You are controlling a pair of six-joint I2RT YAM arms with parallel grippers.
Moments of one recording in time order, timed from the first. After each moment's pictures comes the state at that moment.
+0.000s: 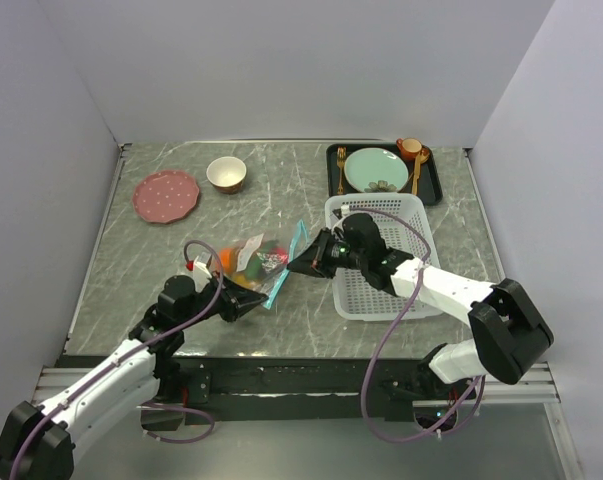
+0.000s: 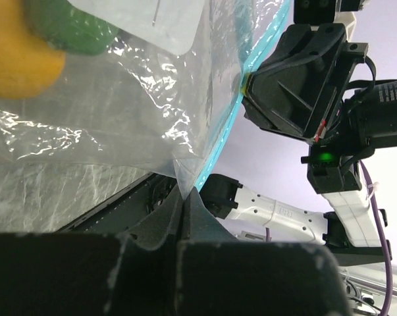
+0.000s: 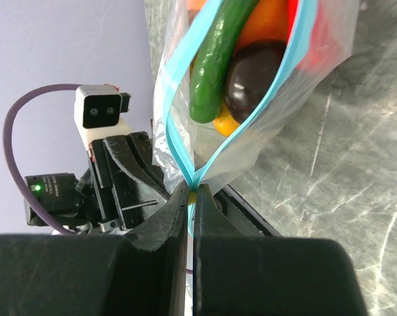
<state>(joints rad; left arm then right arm) -0.52 0.65 0.16 0.19 0.41 -1.45 0.65 1.38 0.75 0.14 -0.44 1.15</state>
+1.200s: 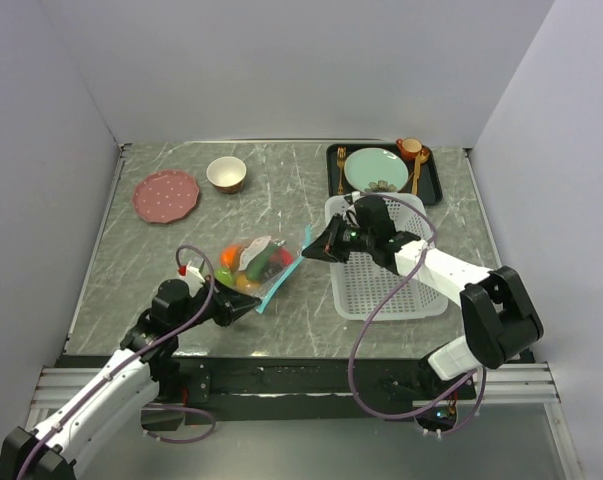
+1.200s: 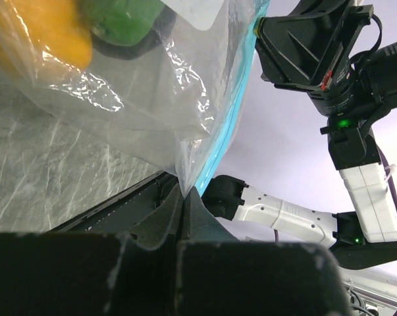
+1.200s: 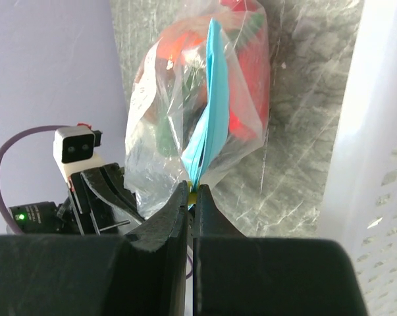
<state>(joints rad) -0.49 0.50 0.16 0.01 0.41 -1.44 0.49 1.47 0.85 -0.01 -0.52 0.98</state>
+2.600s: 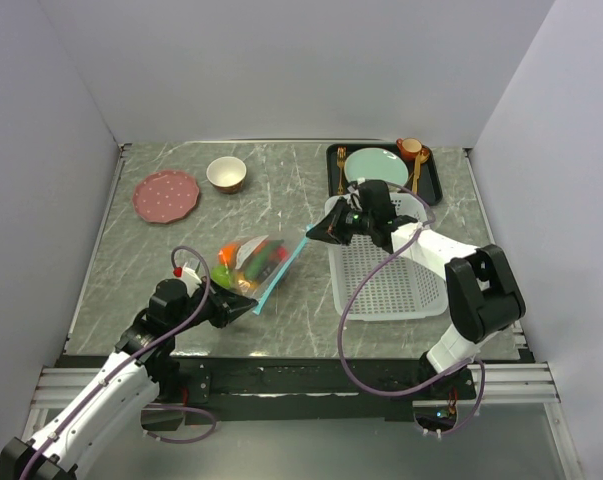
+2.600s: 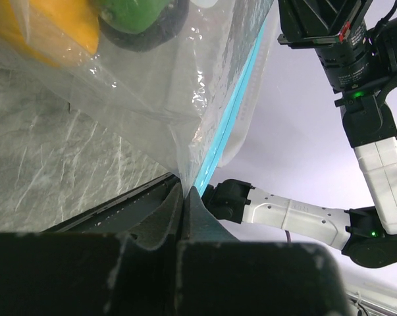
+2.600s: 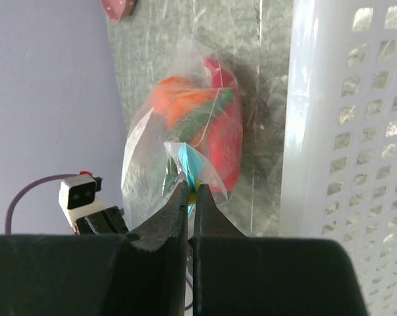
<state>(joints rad) -0.47 0.46 0.20 -0.14 0.39 -1.41 0.40 1.63 0.98 0.01 -0.54 0.96</state>
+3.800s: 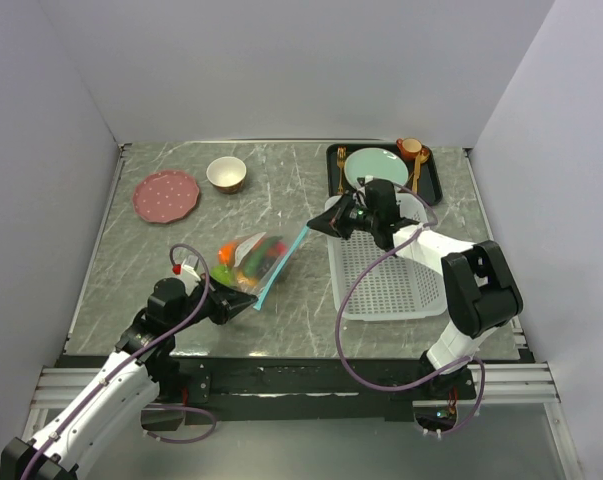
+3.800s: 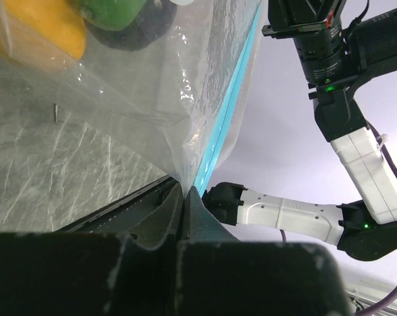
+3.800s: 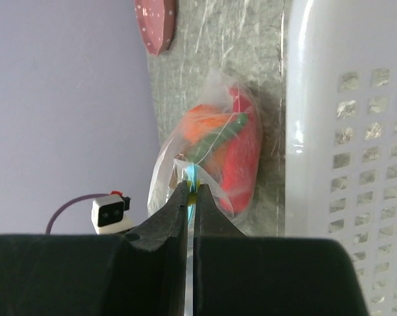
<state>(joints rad) -0.47 0.46 0.20 -0.08 0.39 -1.41 0.36 1.66 0.94 0.22 -0.56 1.10</state>
